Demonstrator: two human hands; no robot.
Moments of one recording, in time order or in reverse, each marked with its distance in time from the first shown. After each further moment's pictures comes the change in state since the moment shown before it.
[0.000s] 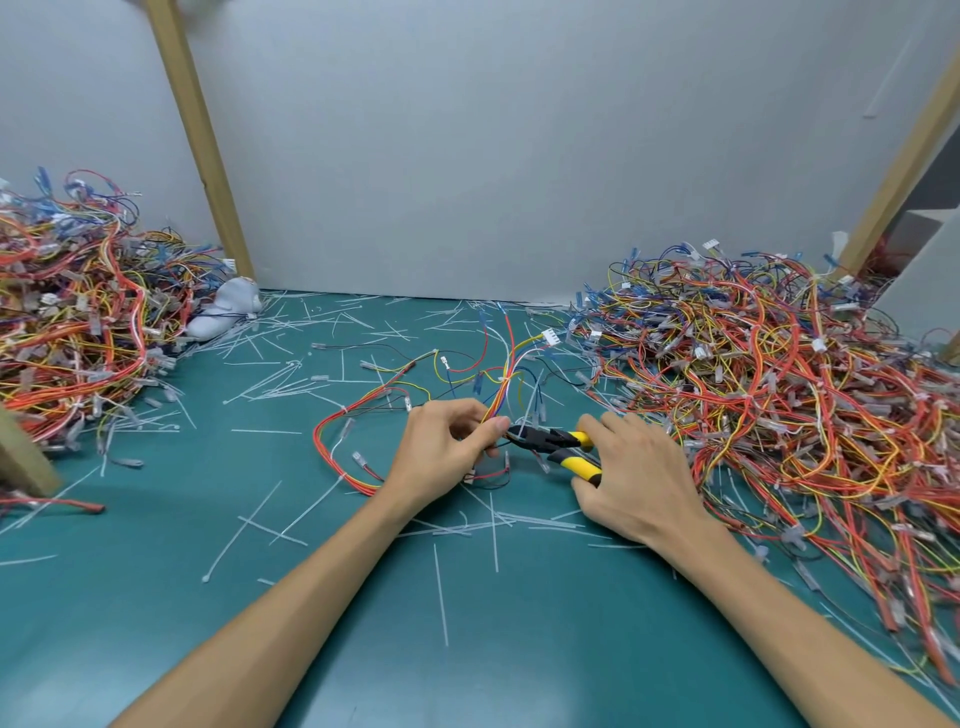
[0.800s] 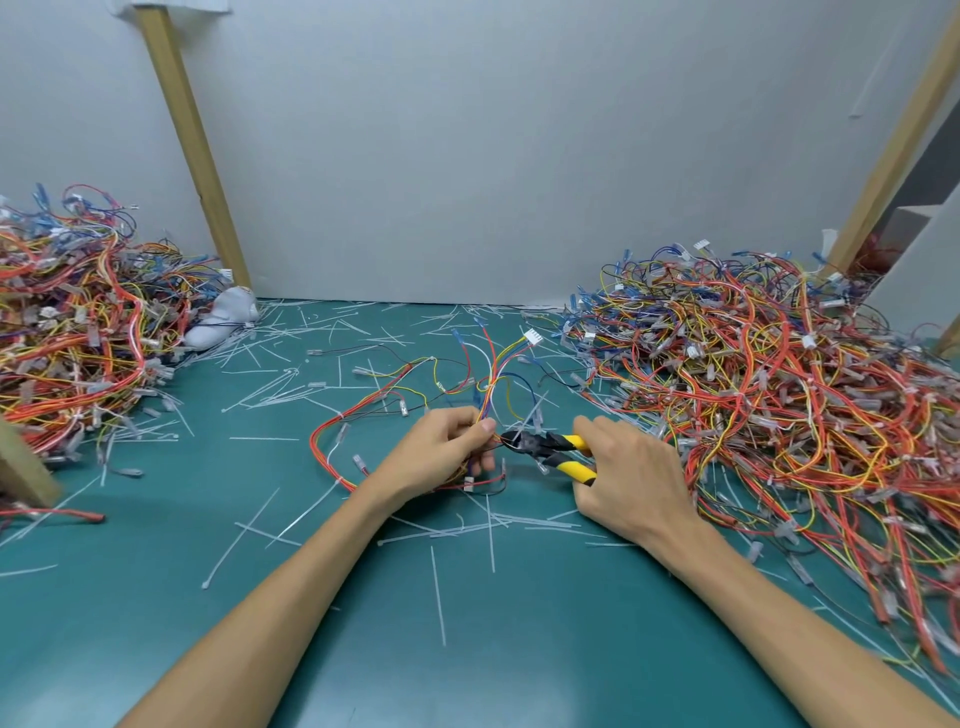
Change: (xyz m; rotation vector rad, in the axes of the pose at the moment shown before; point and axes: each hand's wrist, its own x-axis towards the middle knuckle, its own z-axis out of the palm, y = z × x) left_hand 0.004 0.009 -0.009 -0.135 -0.302 -0.183; right_hand -0.002 0.000 0.007 0.010 0.148 -0.013
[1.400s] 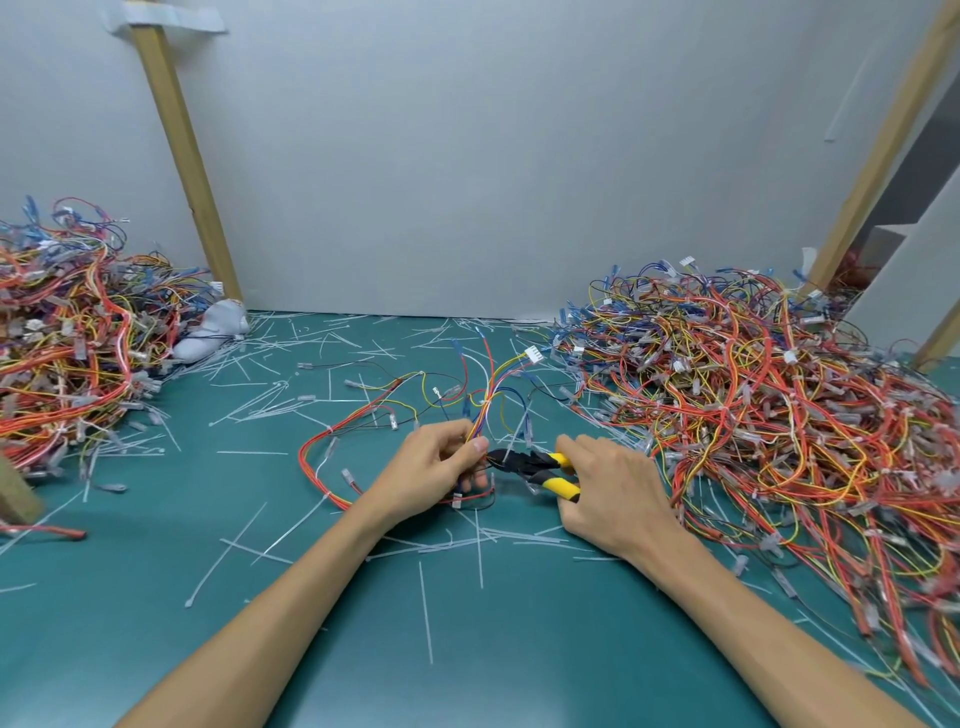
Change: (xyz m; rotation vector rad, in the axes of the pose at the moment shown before) left_hand 0.000 -0.008 0.003 0.046 0.028 0.106; right_hand 0.003 0.001 0.002 0.025 -0.105 -0.040
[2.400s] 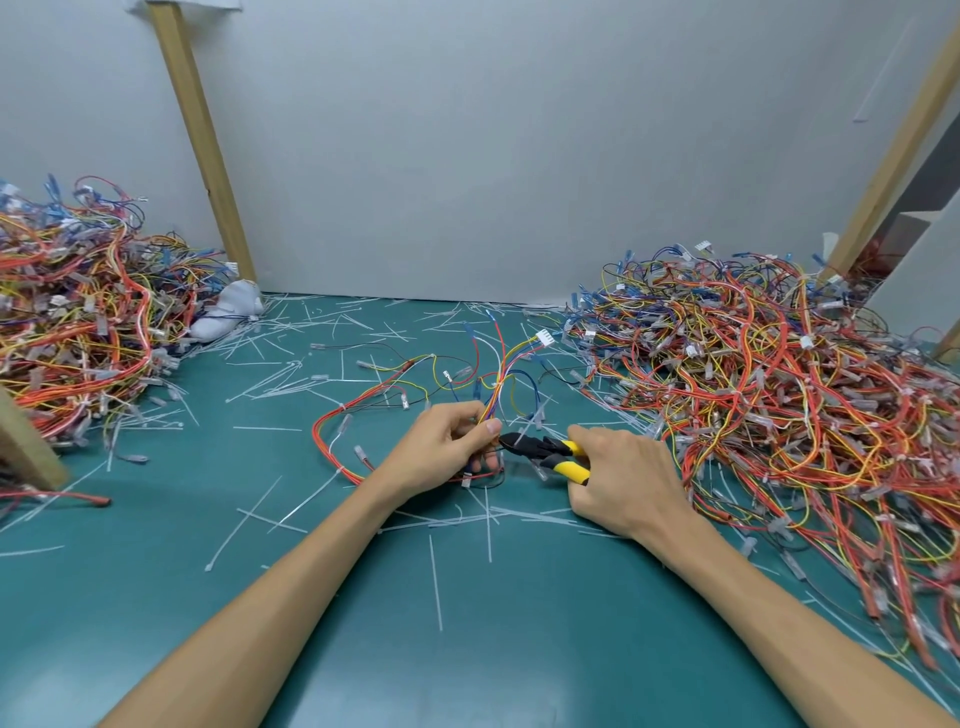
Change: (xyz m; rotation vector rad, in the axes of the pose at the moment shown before) left_hand -0.002 0.002 0.001 -0.027 -0.023 -0.033; right_hand -0.003 -0.001 -0.003 0.046 -0.077 0.040
